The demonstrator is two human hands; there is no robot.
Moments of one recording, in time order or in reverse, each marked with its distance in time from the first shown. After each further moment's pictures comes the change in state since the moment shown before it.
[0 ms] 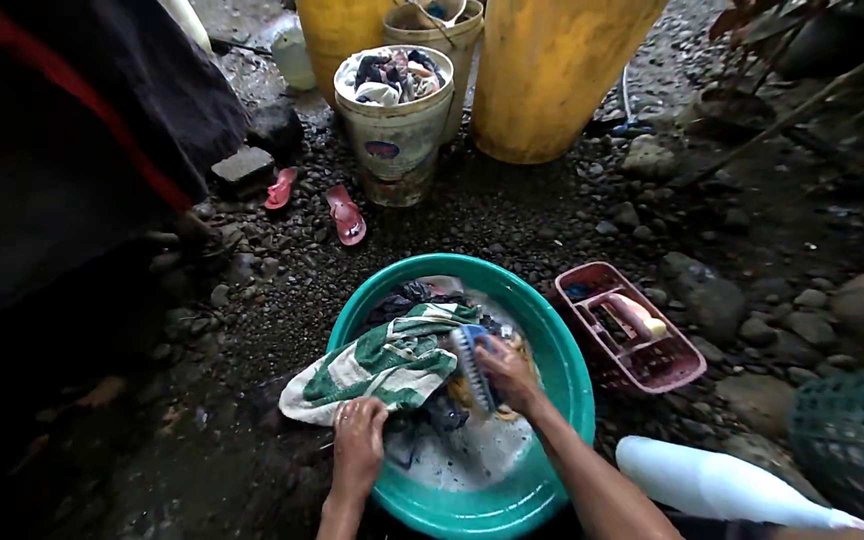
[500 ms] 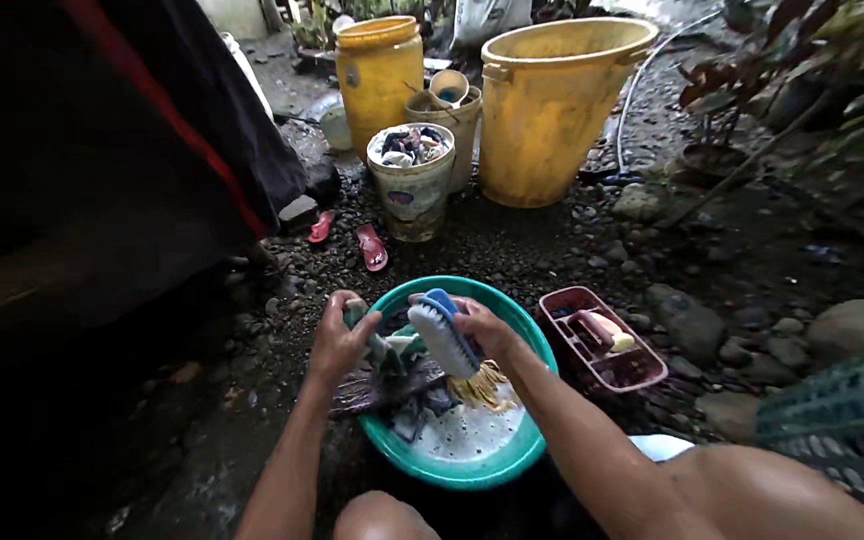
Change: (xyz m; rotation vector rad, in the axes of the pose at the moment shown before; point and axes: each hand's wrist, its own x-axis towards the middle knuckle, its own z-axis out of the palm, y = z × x) left_hand 0.061 0.163 -0.174 -0.343 0.013 -0.112; right_hand -0.077 -0.162 0.012 0.318 -0.669 -0.372
